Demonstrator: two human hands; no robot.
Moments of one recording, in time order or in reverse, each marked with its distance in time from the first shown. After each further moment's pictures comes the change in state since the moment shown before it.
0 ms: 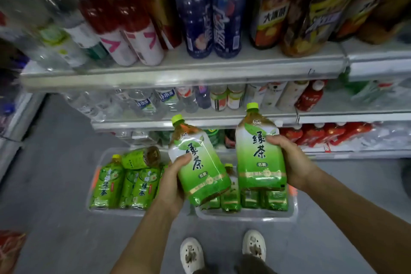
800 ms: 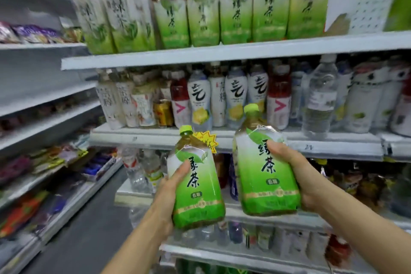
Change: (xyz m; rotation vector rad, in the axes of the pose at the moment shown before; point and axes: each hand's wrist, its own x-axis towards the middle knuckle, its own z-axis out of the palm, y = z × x) left_hand -0.185 0.248 0.044 0.030 -0.148 0.593; right_hand -0.172 -0.234 0.200 -0.219 -0.435 -0.518
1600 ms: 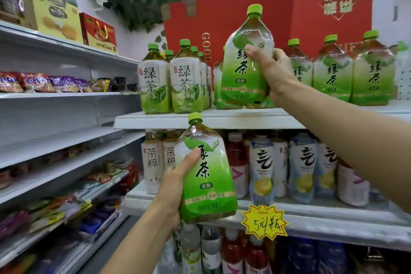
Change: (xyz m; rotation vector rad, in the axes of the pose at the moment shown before) left_hand 0.068 0.196 -0.075 -0.011 -0.129 0.281; right_hand 0.192 -0.226 0.232 -0.202 0.269 -0.807
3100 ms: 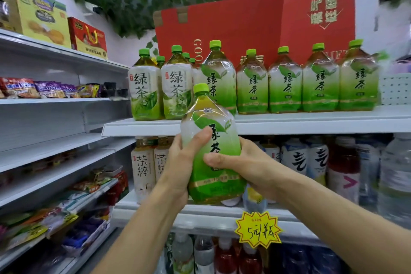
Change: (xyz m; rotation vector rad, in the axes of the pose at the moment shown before) left_hand 0.029 0.023 0.030 0.006 -0.182 0.252; right_hand -0.134 0.057 -0.006 -0.099 -0.539 0.306
